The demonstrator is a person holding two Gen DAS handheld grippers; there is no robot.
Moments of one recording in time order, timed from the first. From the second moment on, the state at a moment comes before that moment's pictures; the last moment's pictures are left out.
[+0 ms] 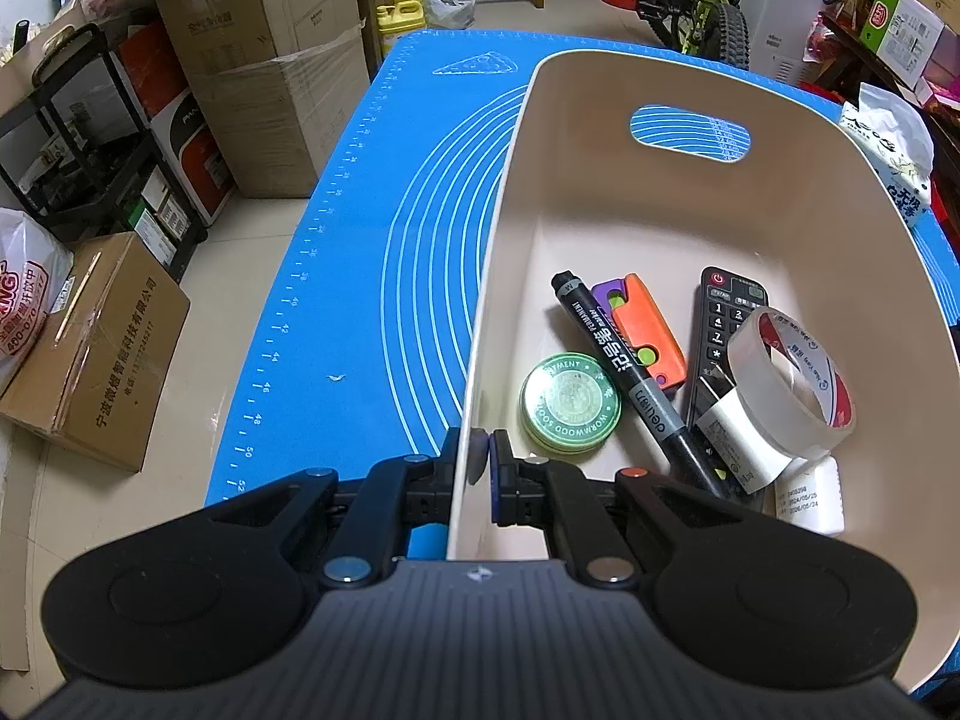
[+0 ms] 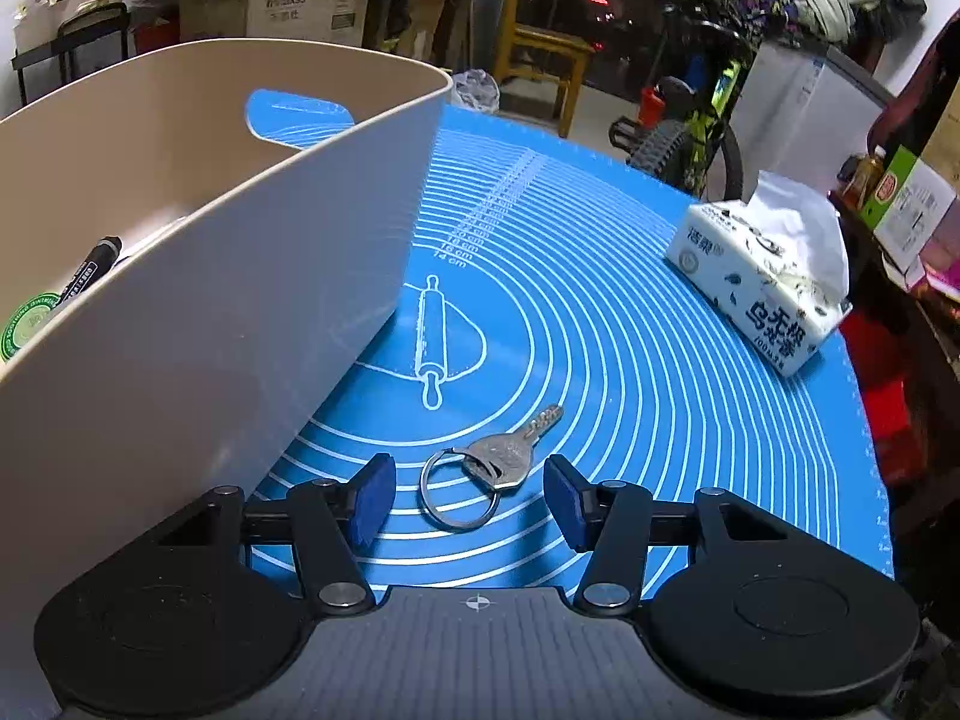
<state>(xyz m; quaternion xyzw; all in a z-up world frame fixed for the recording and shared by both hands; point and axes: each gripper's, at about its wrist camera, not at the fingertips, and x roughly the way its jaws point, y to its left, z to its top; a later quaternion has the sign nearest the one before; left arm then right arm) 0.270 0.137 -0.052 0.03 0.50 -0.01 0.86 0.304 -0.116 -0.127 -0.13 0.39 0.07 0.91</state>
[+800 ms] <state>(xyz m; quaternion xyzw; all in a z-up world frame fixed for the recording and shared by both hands) 0.270 0.137 -0.052 0.03 0.50 -0.01 0.86 0.303 -0.123 -0.130 -0.14 0.38 0.07 0.91</state>
